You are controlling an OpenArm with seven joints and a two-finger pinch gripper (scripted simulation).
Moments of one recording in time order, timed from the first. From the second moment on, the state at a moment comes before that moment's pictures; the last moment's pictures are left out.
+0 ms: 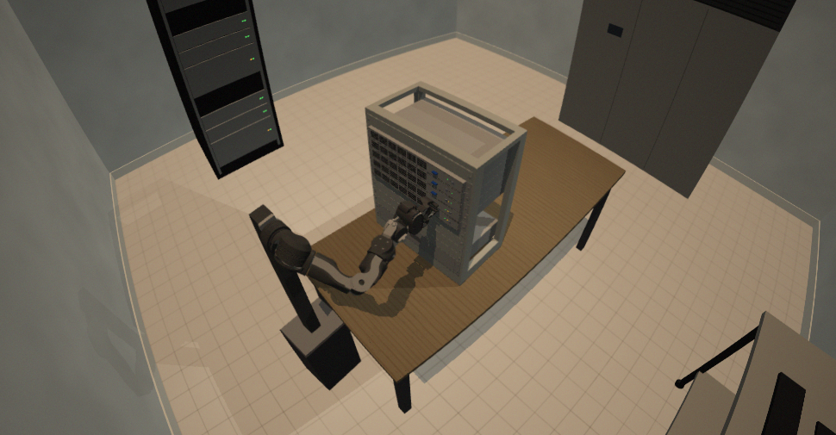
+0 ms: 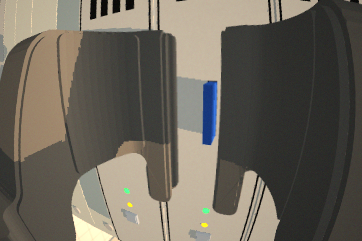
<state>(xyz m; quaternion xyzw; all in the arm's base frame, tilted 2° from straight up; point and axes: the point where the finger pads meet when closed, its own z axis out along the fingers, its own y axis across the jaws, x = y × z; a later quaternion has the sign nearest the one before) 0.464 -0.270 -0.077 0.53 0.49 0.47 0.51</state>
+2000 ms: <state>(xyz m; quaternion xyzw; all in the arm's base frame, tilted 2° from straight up) 0.472 -0.270 -0.076 0.53 0.49 0.47 0.51</state>
